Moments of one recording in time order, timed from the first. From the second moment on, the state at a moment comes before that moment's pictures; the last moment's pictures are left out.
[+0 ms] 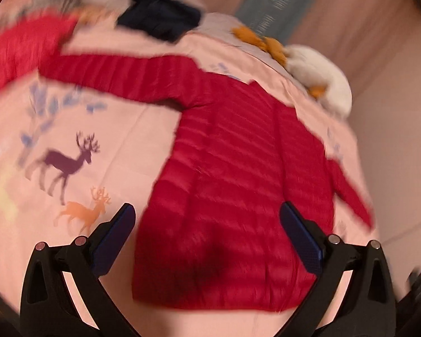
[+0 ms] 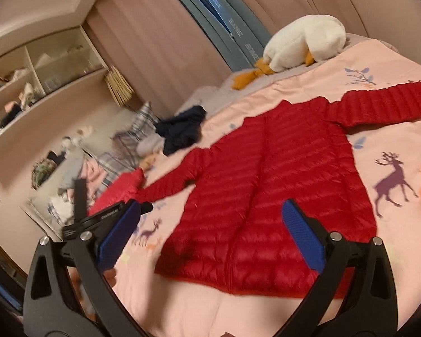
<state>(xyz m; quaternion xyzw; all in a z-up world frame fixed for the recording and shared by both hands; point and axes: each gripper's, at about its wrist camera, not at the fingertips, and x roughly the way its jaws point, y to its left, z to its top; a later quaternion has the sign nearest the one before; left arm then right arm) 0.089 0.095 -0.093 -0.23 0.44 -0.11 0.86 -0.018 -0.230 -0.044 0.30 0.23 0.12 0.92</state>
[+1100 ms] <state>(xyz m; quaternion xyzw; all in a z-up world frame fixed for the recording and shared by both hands) 0.301 0.311 -0.199 -0.54 0.32 0.01 0.78 0.086 -0.207 -0.099 0.22 0.32 0.12 0.91</state>
